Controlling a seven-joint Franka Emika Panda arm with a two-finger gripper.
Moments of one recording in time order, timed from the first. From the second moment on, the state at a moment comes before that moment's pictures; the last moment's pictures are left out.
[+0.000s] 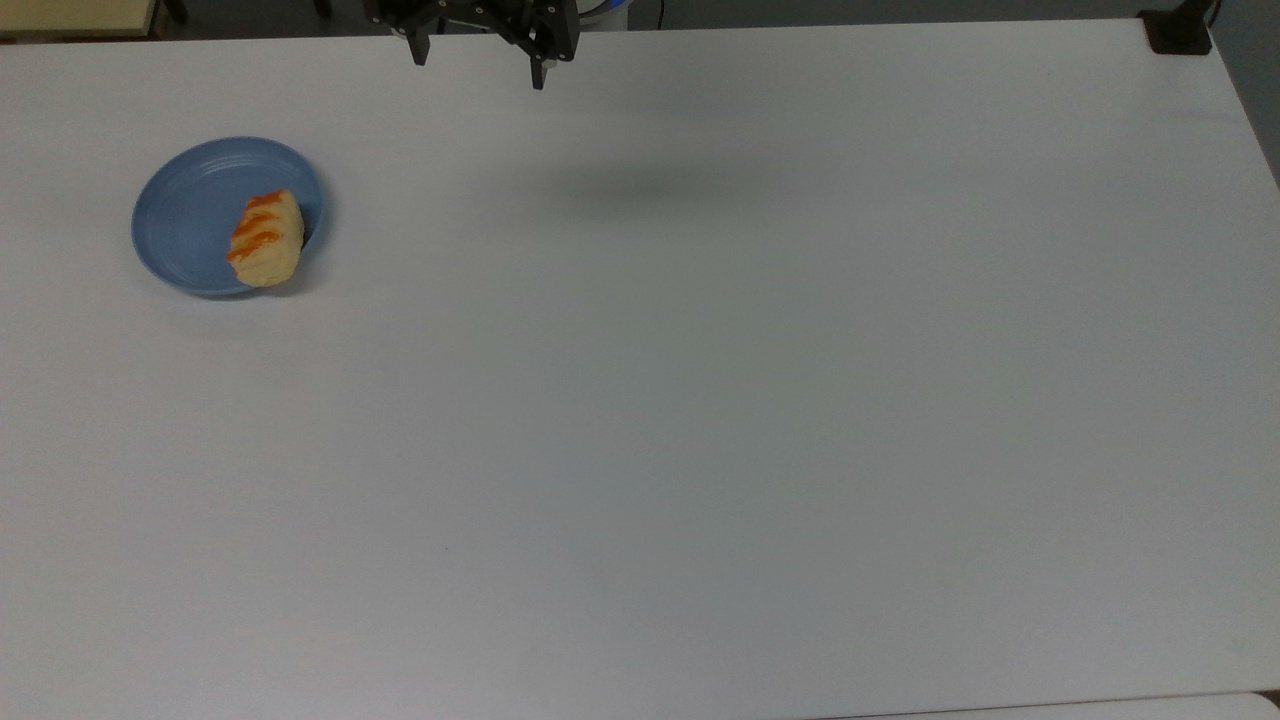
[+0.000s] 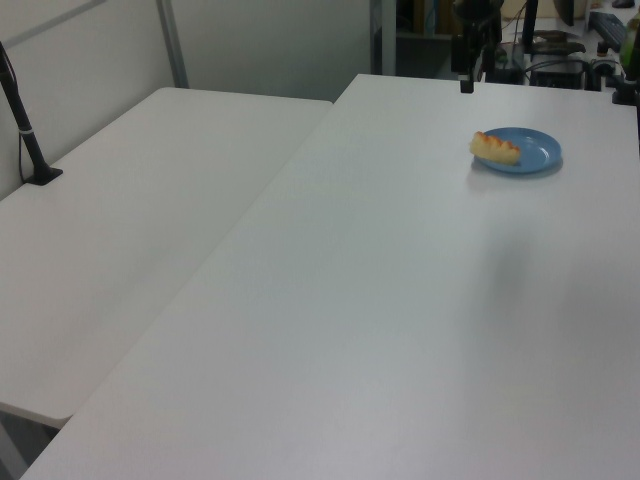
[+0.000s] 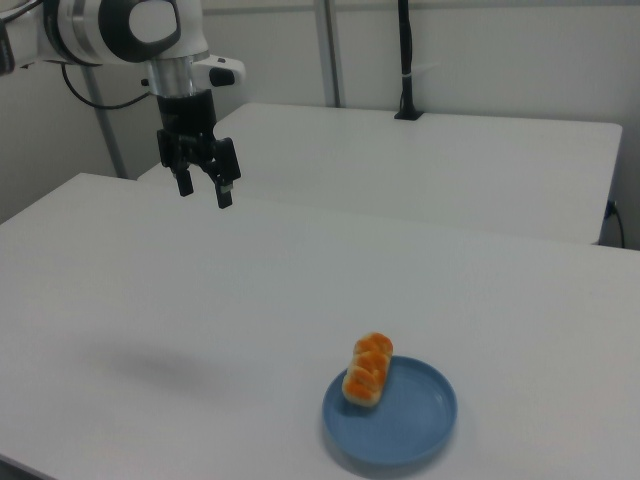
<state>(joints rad) 0.00 0.09 -0.01 -1.53 -0.05 1.53 0.17</state>
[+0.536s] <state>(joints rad) 0.00 0.10 -0.16 -1.54 -0.04 1.57 -0.04</state>
